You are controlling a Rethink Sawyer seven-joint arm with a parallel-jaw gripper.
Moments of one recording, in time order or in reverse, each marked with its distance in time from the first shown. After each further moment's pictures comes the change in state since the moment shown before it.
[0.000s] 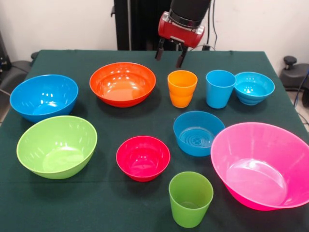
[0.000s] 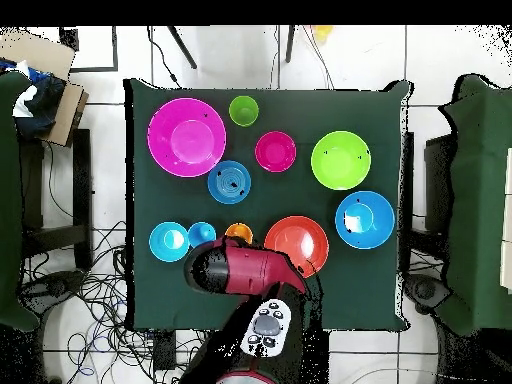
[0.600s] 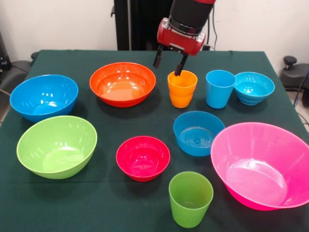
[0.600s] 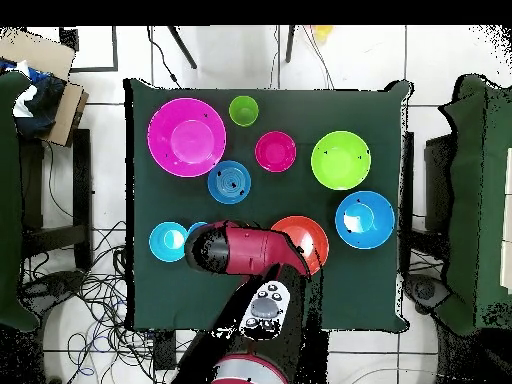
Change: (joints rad) arm 0.004 0.038 -0.009 -0.112 0.000 0.062 0.000
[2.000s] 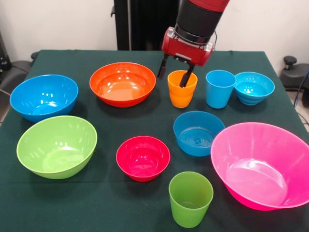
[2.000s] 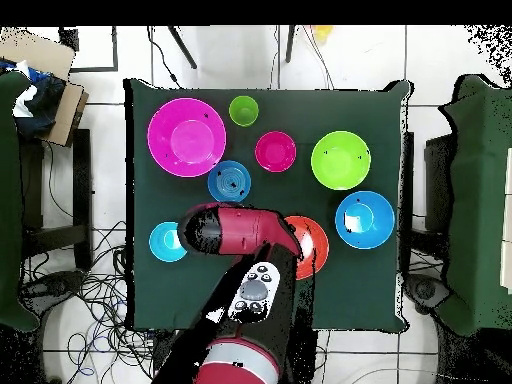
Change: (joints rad) arm 0.024 0.032 -0.002 -0.106 0.000 0.037 0.000
